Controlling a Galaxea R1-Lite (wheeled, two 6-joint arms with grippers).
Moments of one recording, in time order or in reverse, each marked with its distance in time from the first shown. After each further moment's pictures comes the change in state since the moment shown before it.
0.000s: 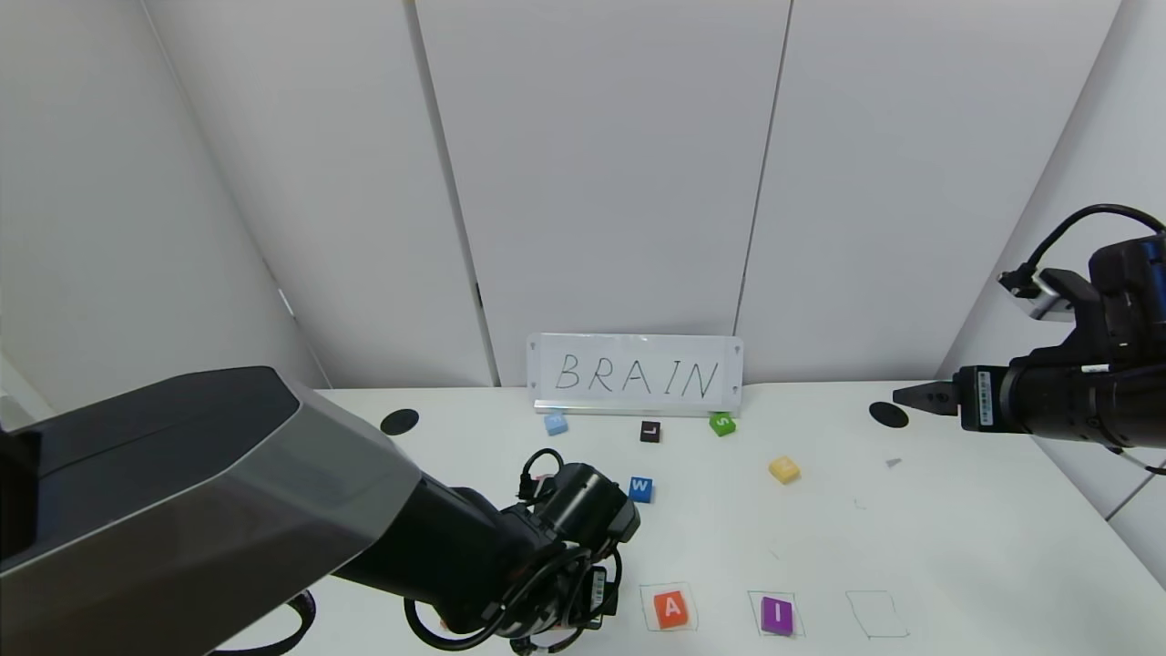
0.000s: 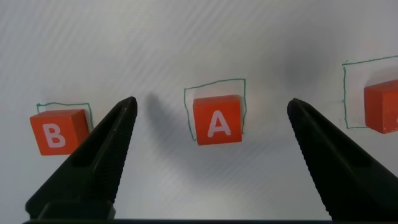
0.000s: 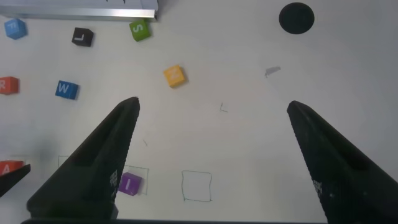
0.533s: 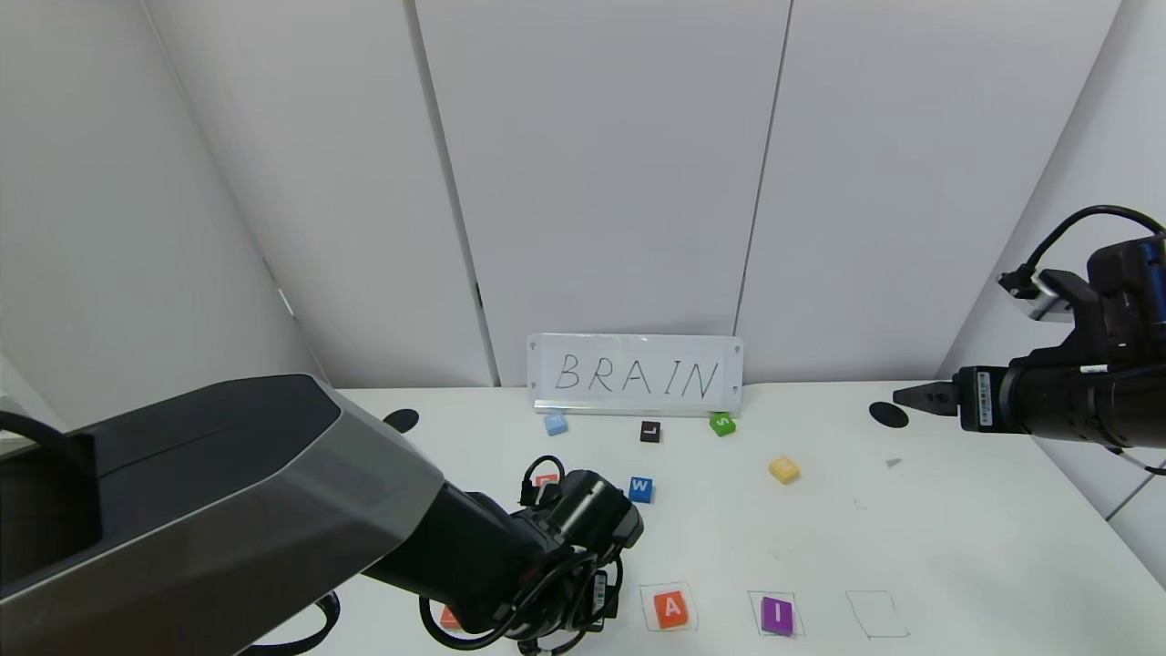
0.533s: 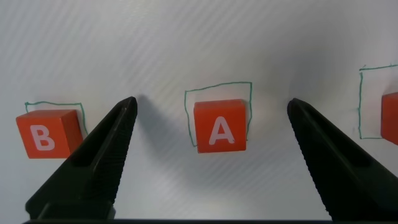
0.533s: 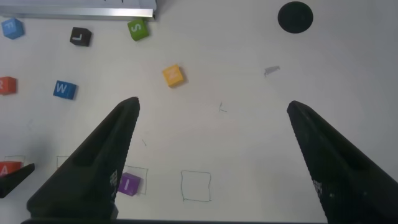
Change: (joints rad) left arm -0.001 0.036 -0.013 0.003 0.009 -0.028; right arm -0.001 0.003 0.000 0.000 0.000 0.000
